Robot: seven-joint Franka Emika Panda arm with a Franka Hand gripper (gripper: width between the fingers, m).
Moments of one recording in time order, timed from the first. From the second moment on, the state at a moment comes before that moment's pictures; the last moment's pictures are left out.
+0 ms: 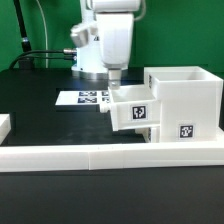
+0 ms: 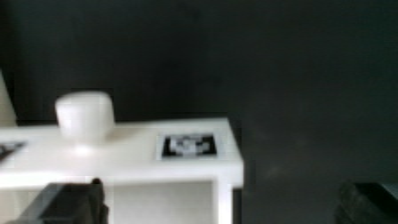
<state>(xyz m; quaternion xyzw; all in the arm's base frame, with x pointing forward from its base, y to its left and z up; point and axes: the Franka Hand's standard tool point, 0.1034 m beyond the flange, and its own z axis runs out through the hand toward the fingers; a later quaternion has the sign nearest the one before) 0.528 -0.030 0.098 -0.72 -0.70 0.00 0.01</state>
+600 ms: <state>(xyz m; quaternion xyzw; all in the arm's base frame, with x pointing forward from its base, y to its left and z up) 0.533 -0.056 0.076 -0.71 -0.70 -0.03 0.06</state>
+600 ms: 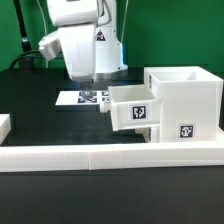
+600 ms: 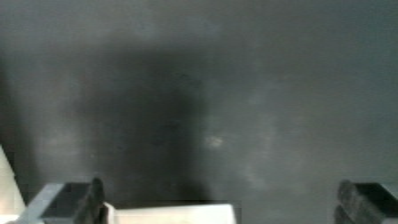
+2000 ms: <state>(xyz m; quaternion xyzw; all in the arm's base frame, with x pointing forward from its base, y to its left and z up) 0.533 0.029 0.059 -0.78 -0.60 -0.06 0.13</state>
